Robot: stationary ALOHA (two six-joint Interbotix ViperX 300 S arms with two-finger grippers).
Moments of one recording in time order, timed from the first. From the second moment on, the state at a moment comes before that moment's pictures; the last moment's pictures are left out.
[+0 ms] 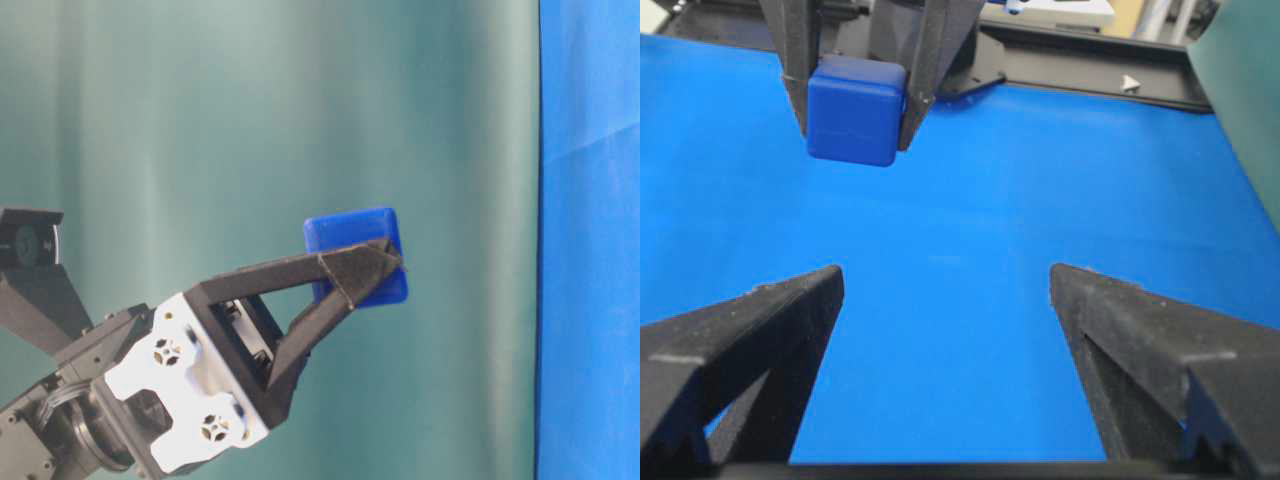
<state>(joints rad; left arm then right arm) -0.06 -0.03 0.23 0.03 0.67 -0.05 -0.03 -0.83 1.15 0.00 -0.25 0.03</state>
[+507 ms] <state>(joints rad) -0.06 -0.04 0.24 0.03 0.65 -0.05 -0.03 -0.83 1.15 0.00 -0.25 0.03</state>
